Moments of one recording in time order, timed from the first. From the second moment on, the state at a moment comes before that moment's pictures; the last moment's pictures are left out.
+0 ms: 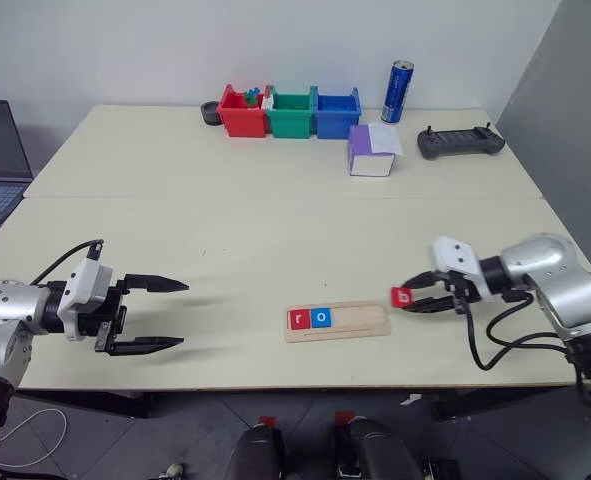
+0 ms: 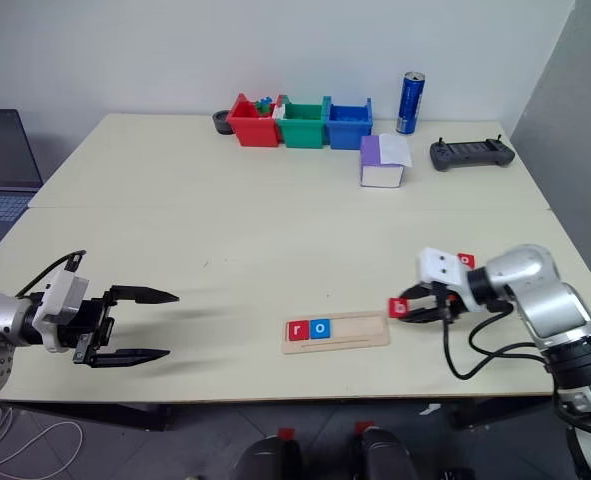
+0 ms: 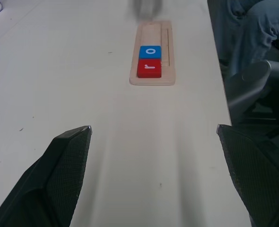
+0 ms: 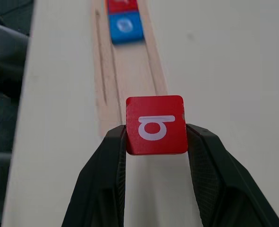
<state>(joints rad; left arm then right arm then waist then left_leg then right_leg) -0.28 1.11 -0.13 0.49 -0.76 -0.33 -1.61 -0.59 -0.78 0.28 -0.08 0.18 0.43 1.39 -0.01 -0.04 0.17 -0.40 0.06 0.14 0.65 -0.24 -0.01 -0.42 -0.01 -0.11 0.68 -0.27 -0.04</state>
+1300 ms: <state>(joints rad) -0.18 1.02 0.04 0.35 -0.70 -0.25 -1.61 -0.69 -0.59 0.53 -0.04 -0.02 0.54 1.26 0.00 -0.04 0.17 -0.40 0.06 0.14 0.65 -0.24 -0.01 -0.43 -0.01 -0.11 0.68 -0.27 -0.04</state>
